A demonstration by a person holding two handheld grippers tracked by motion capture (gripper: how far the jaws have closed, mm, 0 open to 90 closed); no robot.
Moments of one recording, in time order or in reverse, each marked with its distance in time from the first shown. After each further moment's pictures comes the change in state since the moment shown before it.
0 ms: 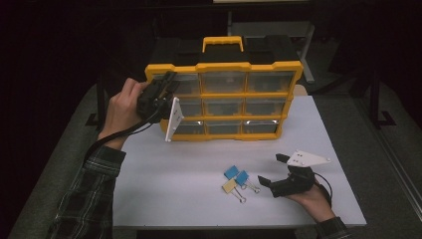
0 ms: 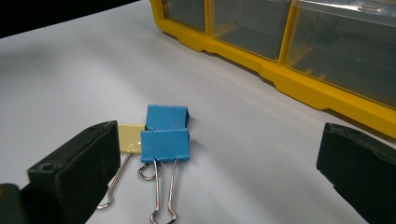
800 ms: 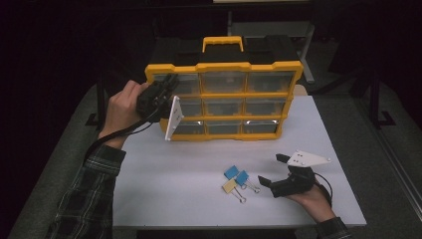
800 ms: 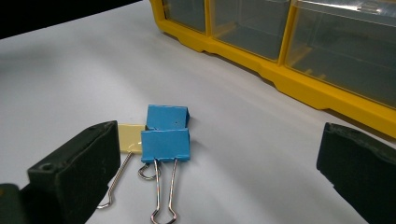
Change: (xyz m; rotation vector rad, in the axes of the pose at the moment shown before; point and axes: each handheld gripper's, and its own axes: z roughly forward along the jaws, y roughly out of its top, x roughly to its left) left arm 0.003 0.000 0.000 0.006 -0.033 0.001; right arm 0.000 0.000 -0.001 0.000 0.000 0.005
